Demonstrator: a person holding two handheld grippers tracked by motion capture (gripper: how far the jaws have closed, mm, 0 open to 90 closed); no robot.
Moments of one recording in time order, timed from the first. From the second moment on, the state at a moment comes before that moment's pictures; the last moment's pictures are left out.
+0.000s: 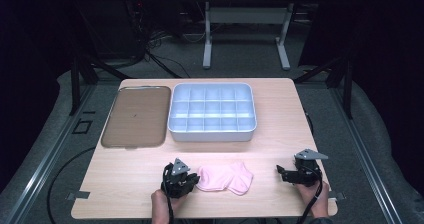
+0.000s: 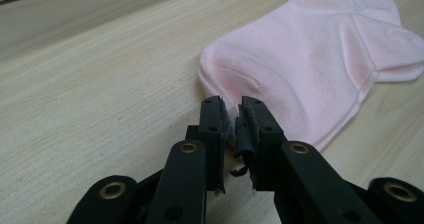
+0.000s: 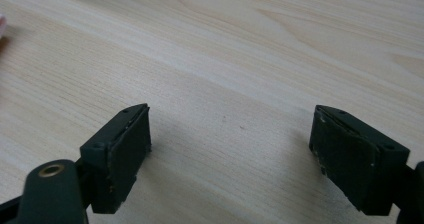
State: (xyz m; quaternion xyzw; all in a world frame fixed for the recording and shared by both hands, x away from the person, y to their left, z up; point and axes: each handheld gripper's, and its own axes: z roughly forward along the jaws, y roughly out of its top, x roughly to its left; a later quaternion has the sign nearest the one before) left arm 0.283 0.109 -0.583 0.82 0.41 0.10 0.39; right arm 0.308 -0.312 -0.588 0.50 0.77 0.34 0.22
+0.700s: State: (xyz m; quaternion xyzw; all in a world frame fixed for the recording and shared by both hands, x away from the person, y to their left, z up) left arm 0.282 0.113 -0.590 0.80 0.41 0.11 0.42; right arm 0.283 -0.231 -0.564 0.48 0.78 0.39 0.11
